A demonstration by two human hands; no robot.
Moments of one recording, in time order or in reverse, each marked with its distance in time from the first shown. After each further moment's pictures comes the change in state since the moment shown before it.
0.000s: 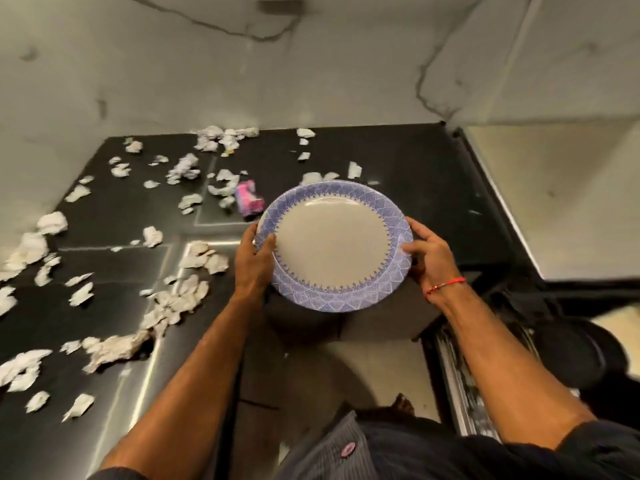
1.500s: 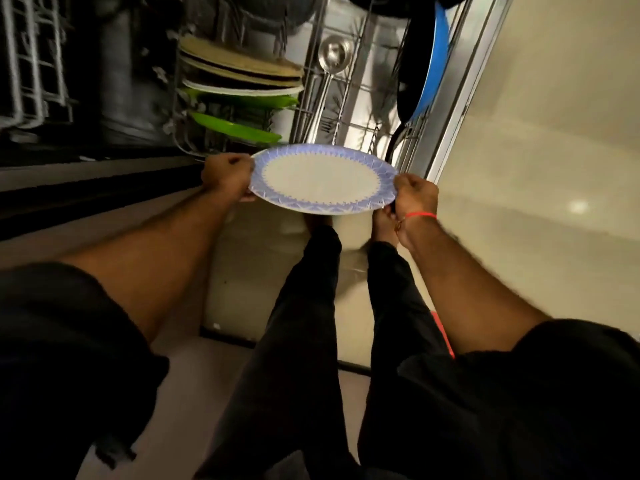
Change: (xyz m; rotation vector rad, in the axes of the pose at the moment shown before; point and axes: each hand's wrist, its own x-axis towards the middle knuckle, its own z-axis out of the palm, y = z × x) left_hand -0.166 -0.400 0.643 1.209 -0.962 -0.206; right_hand -0.125 0.420 -0.519 0.629 1.478 0.625
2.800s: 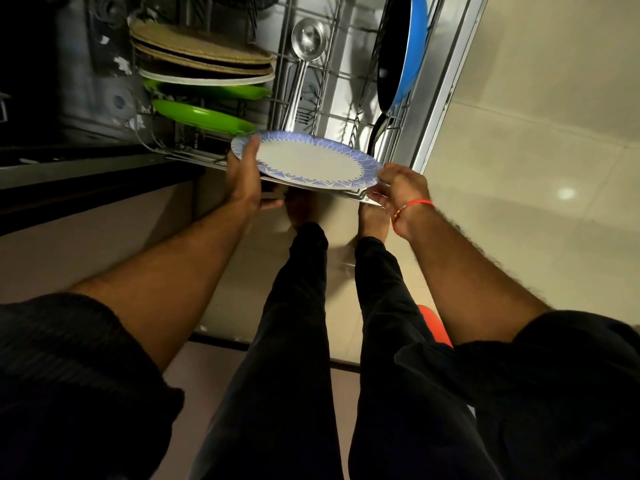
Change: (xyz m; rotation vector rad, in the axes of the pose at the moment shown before) left_hand -0.033 0.007 0.069 -0.333 -0.138 -0.145; right_hand 0.042 0.001 -0.015 0.179 -0.109 0.172
